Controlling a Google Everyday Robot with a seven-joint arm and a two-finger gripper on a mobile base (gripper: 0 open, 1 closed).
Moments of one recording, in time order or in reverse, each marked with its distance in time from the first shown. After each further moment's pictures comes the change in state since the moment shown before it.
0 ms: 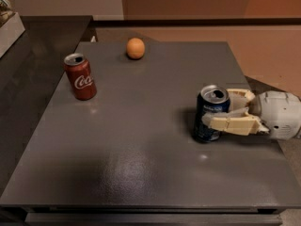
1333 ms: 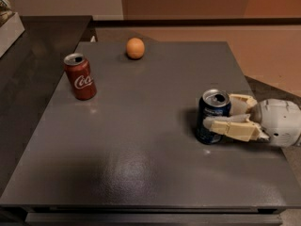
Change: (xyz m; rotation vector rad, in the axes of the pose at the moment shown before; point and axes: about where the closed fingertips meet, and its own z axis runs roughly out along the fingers) arm 0.016 0.001 -0.006 0.028 -0.005 0.014
